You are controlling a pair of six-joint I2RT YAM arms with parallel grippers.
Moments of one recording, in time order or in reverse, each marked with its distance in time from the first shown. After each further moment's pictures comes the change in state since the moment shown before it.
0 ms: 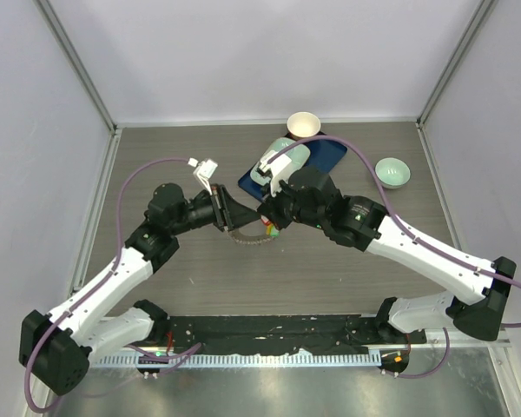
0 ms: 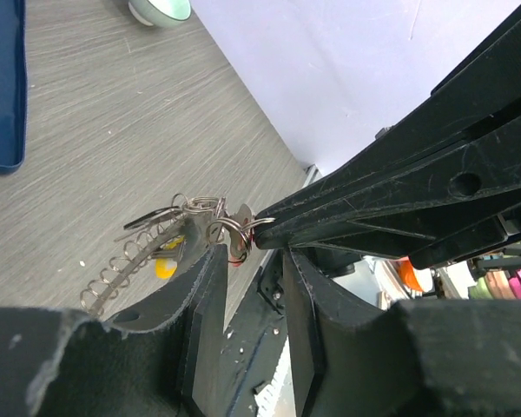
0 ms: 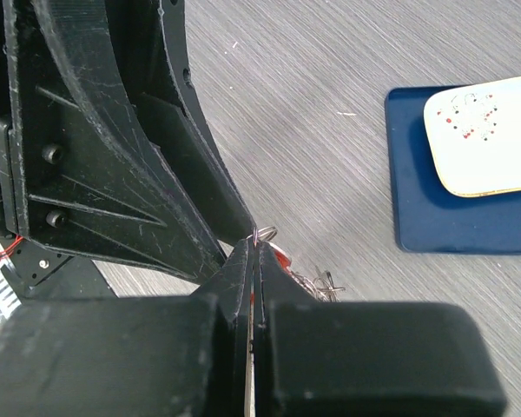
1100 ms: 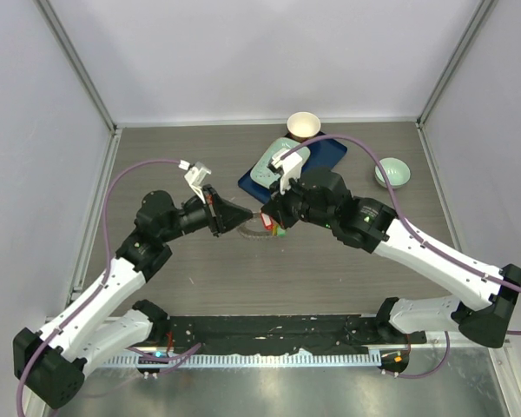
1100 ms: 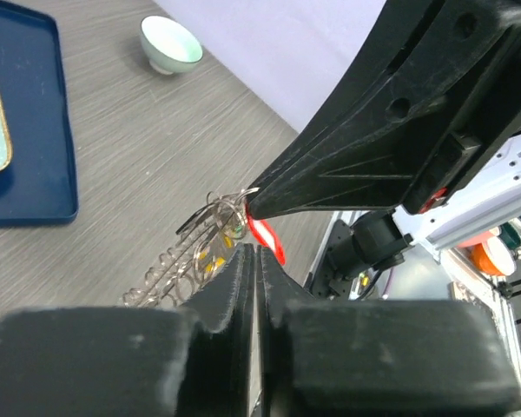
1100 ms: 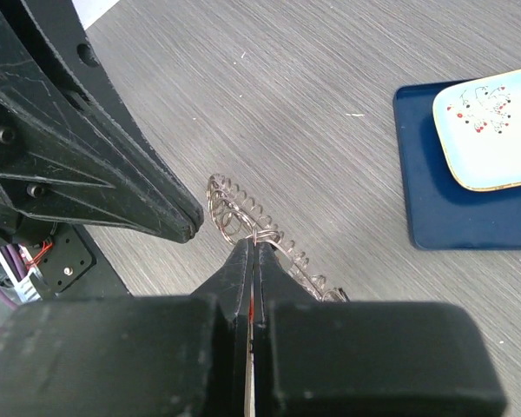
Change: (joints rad) left arm -0.001 -0.099 -0.028 0.022 -0.005 0.213; right arm -0.050 -0.053 -0.058 0.037 -0.050 0.057
